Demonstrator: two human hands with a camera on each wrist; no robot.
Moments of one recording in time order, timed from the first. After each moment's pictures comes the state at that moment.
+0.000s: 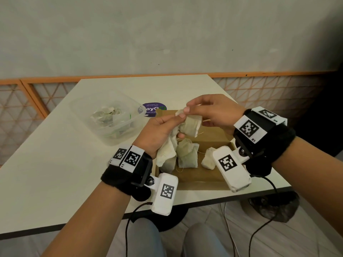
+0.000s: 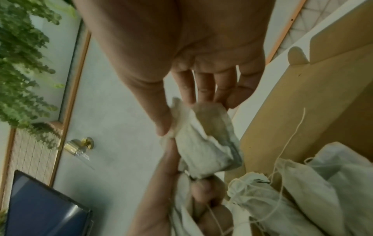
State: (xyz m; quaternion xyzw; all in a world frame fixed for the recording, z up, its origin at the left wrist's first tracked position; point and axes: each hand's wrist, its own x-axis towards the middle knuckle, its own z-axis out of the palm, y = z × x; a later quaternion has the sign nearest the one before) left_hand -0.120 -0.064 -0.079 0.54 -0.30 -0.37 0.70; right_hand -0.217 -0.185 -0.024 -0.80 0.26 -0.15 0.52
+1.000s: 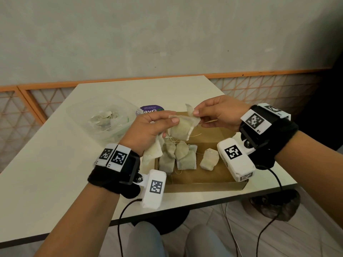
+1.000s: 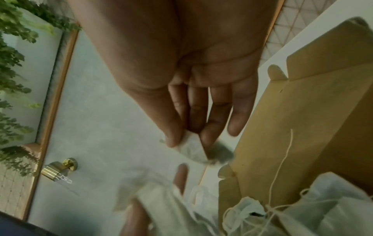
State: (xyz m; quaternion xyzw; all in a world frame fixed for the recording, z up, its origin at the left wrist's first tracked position) left_hand -0.105 -0.053 -0.069 0.60 -0.36 -0.25 0.67; right_hand -0.226 -0.212 -0.026 -0.76 0.25 -0.11 0.59
